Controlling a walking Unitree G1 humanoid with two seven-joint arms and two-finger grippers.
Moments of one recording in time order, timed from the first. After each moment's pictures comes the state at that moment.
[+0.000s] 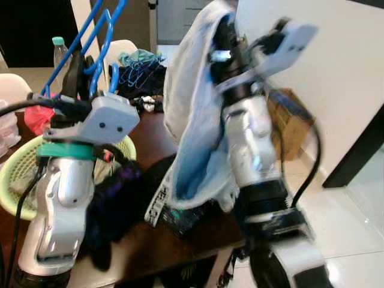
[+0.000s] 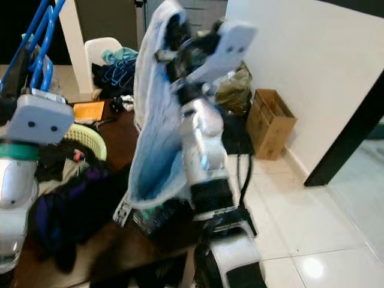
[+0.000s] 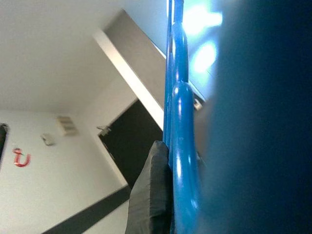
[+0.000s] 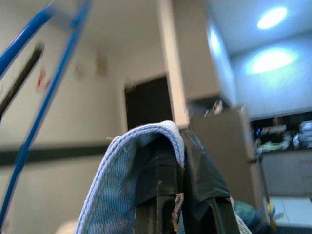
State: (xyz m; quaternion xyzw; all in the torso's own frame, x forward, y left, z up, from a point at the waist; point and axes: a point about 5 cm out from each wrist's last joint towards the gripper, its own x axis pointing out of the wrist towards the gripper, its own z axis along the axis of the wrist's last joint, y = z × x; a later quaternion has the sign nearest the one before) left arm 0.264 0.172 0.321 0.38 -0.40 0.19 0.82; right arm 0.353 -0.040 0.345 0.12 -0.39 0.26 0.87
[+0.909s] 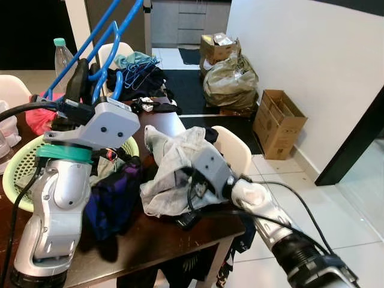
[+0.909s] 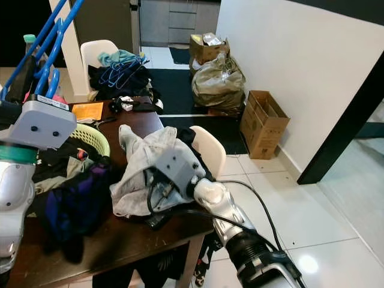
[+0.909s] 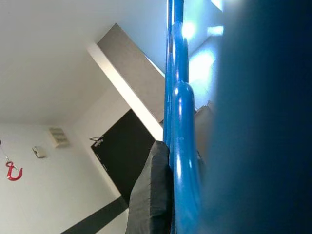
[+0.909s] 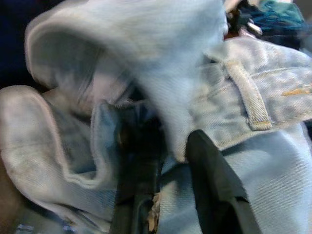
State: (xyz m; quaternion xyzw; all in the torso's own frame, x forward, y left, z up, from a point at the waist) left arm 0.264 0.177 0.323 0.39 -0.39 0.18 0.81; right arm 0.353 -0.075 0.174 -0.18 -0.03 0.41 0.89
